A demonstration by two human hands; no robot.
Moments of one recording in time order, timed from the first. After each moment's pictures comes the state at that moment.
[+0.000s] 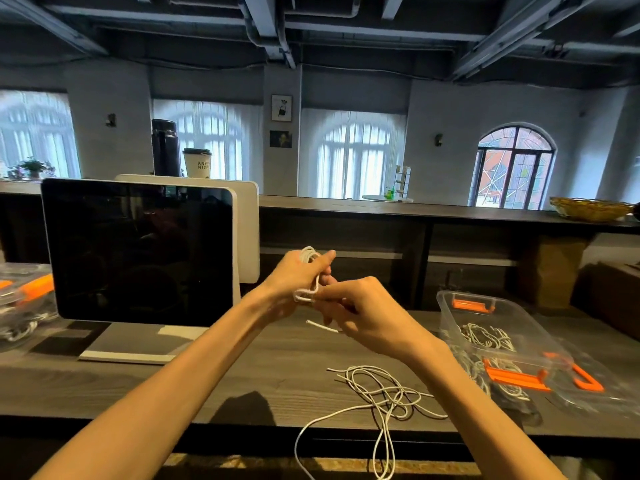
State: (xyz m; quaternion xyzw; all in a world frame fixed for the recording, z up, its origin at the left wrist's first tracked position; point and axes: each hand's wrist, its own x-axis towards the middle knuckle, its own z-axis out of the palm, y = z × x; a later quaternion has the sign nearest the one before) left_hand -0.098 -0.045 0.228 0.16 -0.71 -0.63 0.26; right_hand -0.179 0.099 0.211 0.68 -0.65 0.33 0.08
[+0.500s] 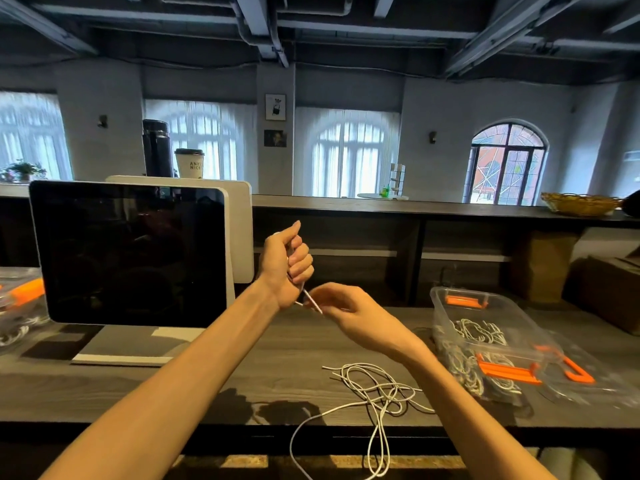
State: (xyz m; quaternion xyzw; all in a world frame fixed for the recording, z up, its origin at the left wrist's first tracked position) left_hand -0.110 -0.052 0.234 0.07 -0.46 -0.83 0.32; right_hand -0.198 0.085 0.187 0.59 -0.70 0.39 -0.08
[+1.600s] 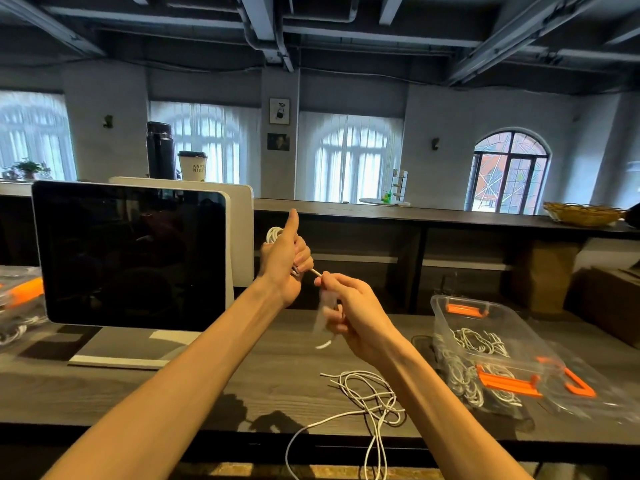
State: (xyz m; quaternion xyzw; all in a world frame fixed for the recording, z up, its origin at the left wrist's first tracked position) left_hand -0.116 -0.044 0.247 0.12 -0.47 -0.77 0.42; right_hand -0.176 0.074 0.201 0.37 -0.53 0.70 -0.30
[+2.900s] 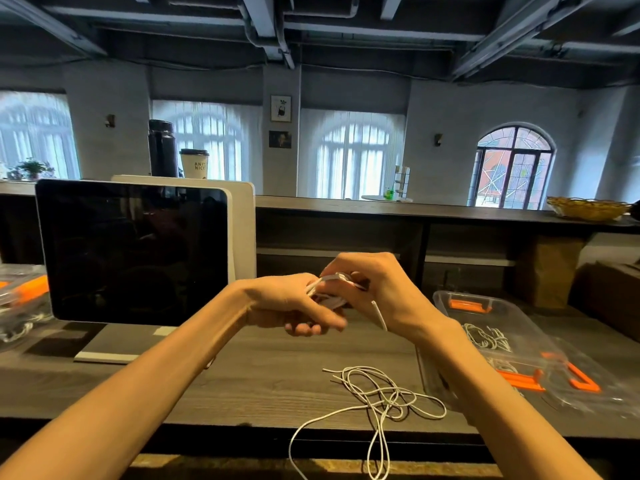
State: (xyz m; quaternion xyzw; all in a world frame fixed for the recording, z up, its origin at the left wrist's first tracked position) left_hand -0.073 -0.043 0.243 0.04 -0.82 -0.56 -0.08; right_hand -0.204 0.109 0.233 0.69 -0.61 0.34 0.17
